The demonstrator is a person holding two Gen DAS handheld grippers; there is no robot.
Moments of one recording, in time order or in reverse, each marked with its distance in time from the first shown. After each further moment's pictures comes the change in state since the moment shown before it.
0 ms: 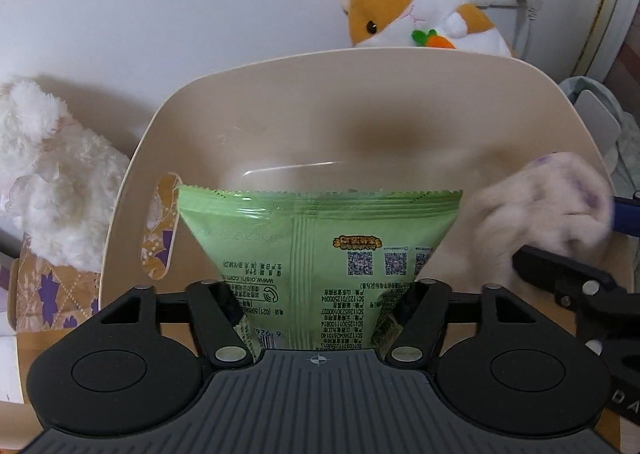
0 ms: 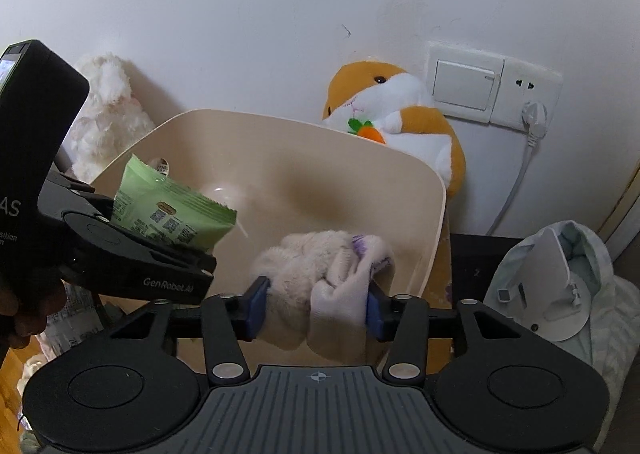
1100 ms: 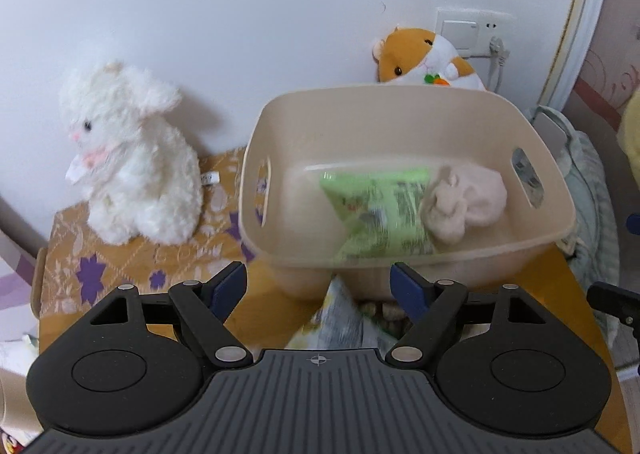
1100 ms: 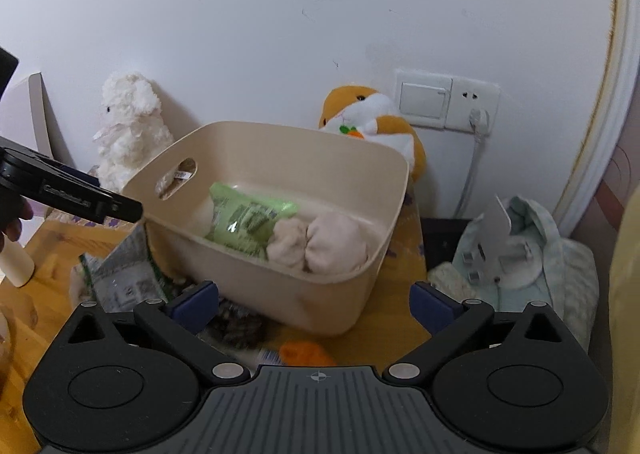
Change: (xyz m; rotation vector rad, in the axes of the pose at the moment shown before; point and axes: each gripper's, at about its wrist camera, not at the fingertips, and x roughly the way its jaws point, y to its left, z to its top) left arm -0.098 0.084 -0.070 -0.016 -0.137 -0.095; right arm -0.095 0.032 -0.065 0.040 -0.093 -0.073
